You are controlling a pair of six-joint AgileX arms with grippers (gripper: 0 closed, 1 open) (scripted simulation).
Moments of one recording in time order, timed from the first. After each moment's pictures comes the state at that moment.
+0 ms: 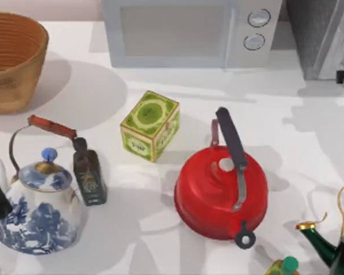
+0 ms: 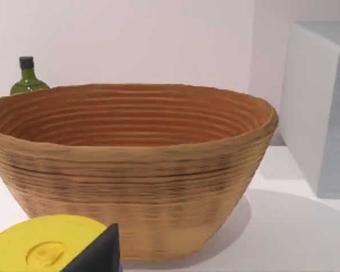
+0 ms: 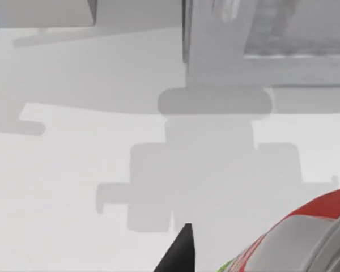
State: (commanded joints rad) left arm 0.00 0.00 0.00 0.00 0.00 0.00; right arm 0.13 1.40 0.99 -0.37 0.10 0.11
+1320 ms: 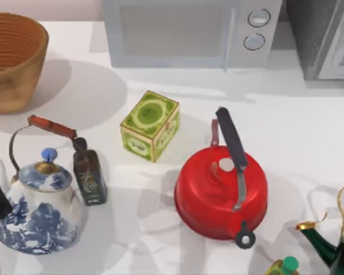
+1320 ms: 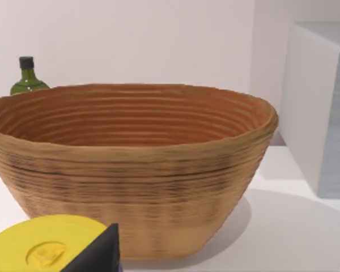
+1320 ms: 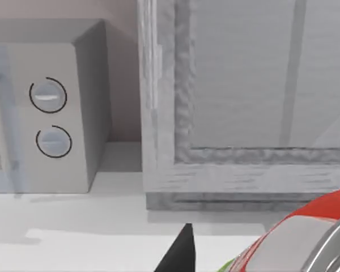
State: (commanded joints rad) left arm 0.00 0.00 0.00 0.00 0.00 0.00; right arm 0.00 0.00 0.00 0.00 0.00 0.00
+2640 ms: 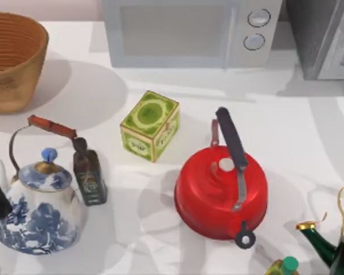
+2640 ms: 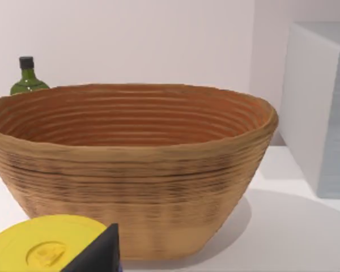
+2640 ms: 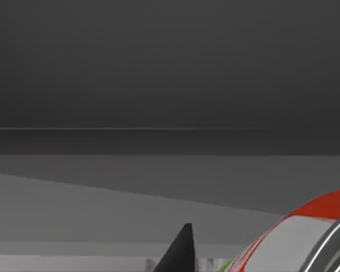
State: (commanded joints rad) left arm 0.00 0.00 0.00 0.00 0.00 0.00; right arm 0.18 1.10 1.49 -0.34 0.14 0.03
